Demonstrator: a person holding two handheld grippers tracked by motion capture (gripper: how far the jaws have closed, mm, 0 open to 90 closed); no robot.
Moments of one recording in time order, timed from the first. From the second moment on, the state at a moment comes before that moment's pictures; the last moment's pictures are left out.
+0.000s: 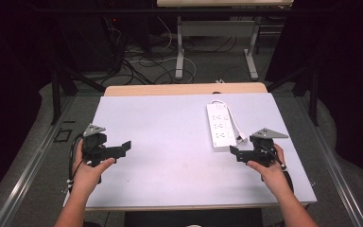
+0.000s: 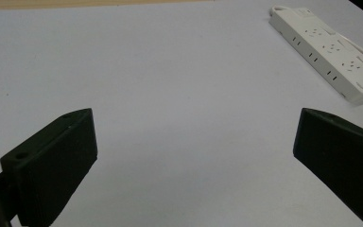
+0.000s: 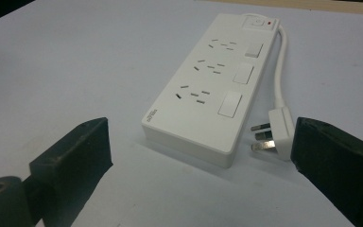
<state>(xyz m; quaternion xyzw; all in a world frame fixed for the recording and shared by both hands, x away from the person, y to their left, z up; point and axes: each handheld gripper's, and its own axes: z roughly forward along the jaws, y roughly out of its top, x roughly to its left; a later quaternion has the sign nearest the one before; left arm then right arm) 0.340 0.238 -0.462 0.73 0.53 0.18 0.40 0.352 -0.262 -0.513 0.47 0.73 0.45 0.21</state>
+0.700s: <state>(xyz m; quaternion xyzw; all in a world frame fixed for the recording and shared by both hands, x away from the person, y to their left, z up) 0.340 0.241 -0.463 0.72 0.53 0.19 0.41 0.354 -0.266 -0.516 0.48 0.72 0.45 0.20</state>
